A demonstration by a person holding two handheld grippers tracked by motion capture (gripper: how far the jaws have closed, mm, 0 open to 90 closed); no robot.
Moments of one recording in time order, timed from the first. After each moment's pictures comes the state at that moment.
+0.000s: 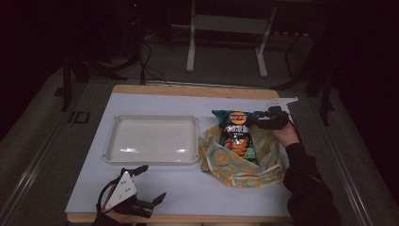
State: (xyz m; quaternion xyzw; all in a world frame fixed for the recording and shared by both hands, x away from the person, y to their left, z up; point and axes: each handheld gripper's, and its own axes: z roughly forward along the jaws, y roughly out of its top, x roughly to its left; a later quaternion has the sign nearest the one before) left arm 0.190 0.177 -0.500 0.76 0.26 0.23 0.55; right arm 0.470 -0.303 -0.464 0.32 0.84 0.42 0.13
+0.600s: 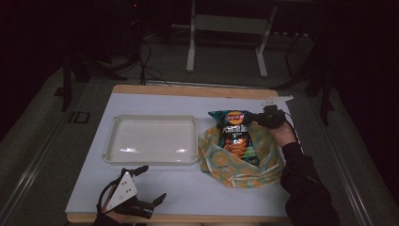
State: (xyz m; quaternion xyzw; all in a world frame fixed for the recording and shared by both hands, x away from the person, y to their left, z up) left arm 0.189 0.176 -0.500 0.77 0.26 0.23 0.54; right arm 0.460 -0.284 -0.450 0.31 0.85 0.40 0.15
